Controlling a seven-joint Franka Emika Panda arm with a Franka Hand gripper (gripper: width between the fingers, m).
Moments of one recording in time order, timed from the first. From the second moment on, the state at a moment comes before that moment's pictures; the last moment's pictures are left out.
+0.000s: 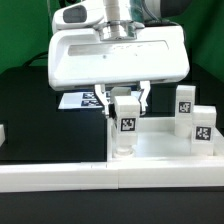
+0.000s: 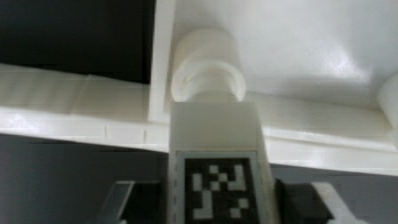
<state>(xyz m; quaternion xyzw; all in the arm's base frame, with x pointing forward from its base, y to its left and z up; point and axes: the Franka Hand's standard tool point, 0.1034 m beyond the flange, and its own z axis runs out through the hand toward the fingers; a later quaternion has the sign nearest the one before) 0.652 -0.010 0.076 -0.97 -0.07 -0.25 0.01</state>
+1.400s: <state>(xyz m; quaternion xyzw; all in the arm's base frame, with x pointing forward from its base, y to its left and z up) 0.654 -0.011 0.072 -0.96 -0.07 -0.26 0.00</state>
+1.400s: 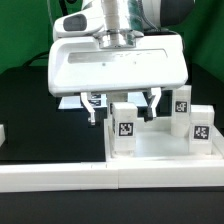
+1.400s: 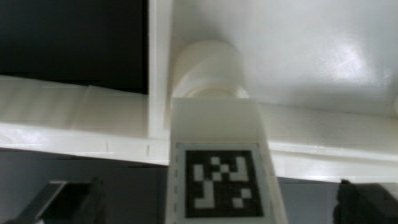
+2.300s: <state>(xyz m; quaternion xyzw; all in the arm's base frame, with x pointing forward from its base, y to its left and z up) 0.652 0.003 0.081 -0.99 -0.05 -0.08 0.07</state>
